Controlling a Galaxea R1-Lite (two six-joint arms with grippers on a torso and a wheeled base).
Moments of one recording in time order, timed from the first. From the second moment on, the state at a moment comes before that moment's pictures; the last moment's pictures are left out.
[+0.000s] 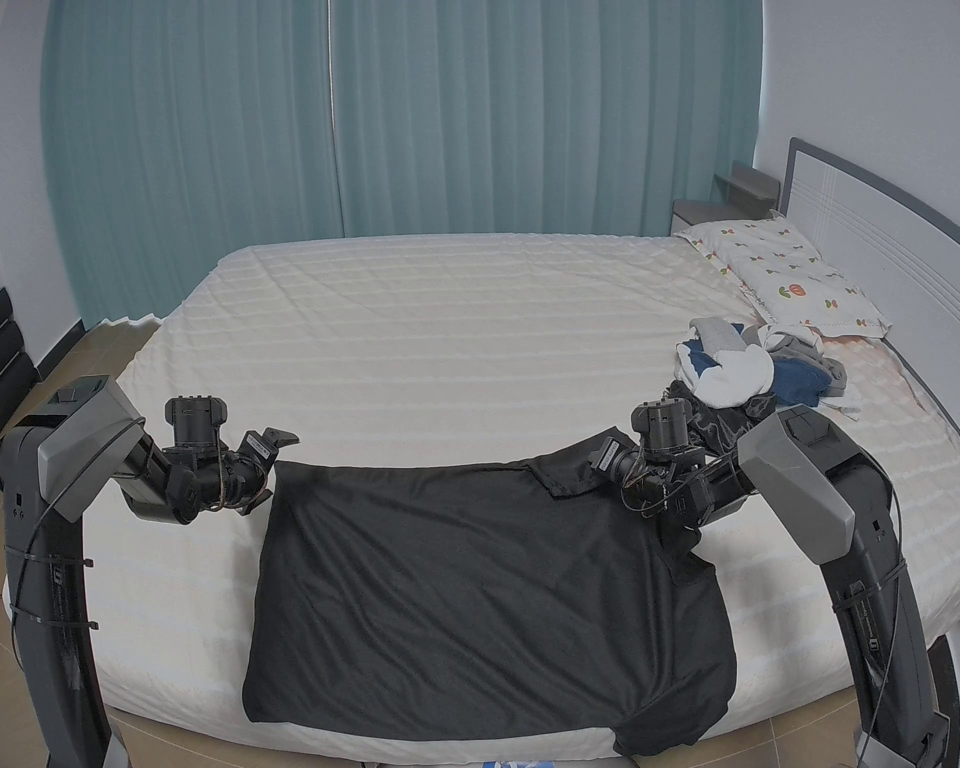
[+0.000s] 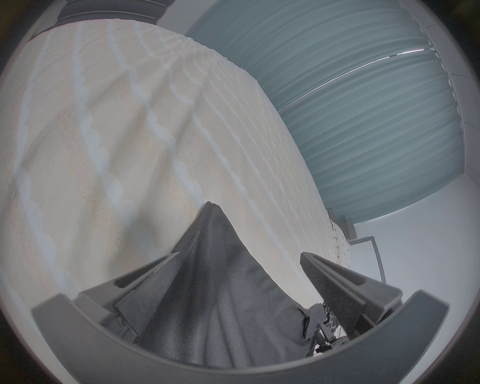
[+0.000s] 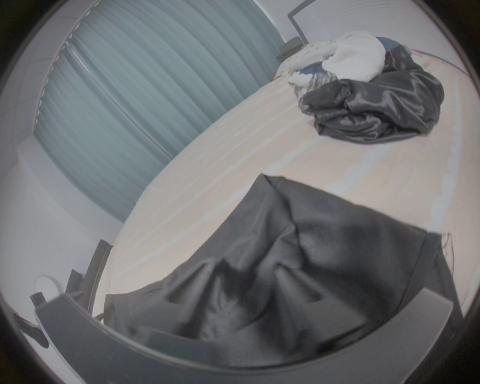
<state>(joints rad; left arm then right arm) 0.06 2.40 -1.21 -0.63 -0.28 -0.96 0.31 2.69 -1.68 -0.52 -0.03 0.71</state>
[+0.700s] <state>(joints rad) 0.06 2.40 -1.21 -0.63 -0.27 -0.96 0.31 2.77 -1.96 -0.69 -0.04 0.68</state>
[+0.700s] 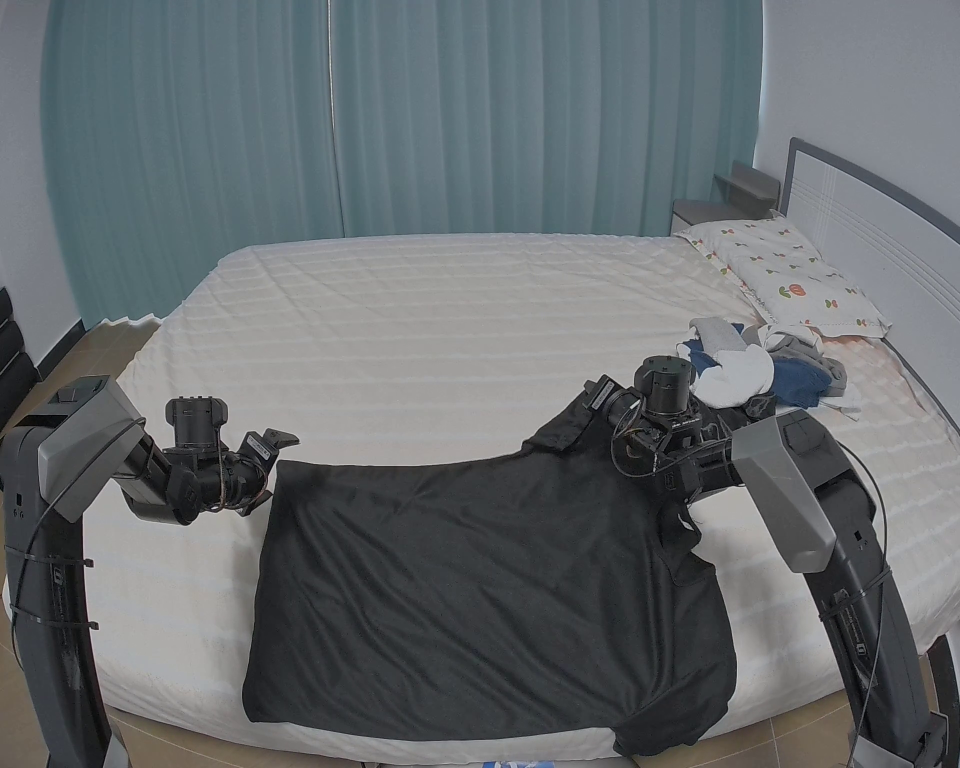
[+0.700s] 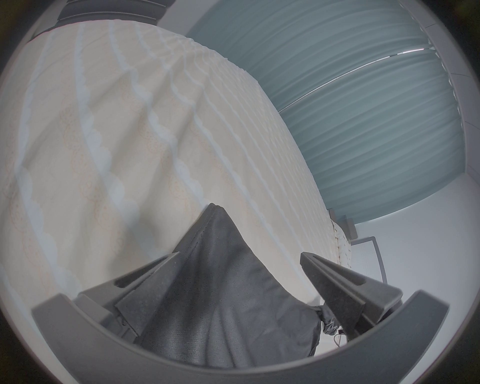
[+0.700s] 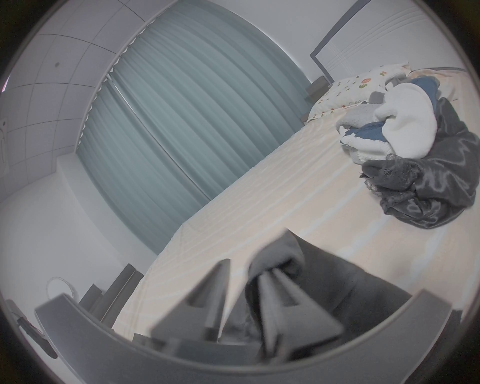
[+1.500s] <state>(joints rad) 0.06 2.40 -1.21 -0.63 -0.27 -0.96 0.30 2.78 -1.84 -0.65 -0.02 0.67</state>
